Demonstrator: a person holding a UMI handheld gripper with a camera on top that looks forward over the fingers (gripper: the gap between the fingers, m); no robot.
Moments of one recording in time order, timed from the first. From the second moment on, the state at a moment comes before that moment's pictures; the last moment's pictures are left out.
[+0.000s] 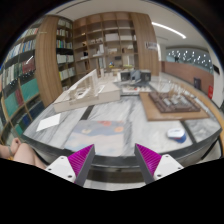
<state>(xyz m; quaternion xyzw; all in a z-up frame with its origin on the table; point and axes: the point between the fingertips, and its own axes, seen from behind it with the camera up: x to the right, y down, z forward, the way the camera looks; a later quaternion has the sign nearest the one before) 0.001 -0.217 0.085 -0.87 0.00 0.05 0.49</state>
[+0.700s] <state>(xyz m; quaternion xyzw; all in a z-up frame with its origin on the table) 0.310 -0.148 0.007 -0.87 0.00 -0.10 0.48</state>
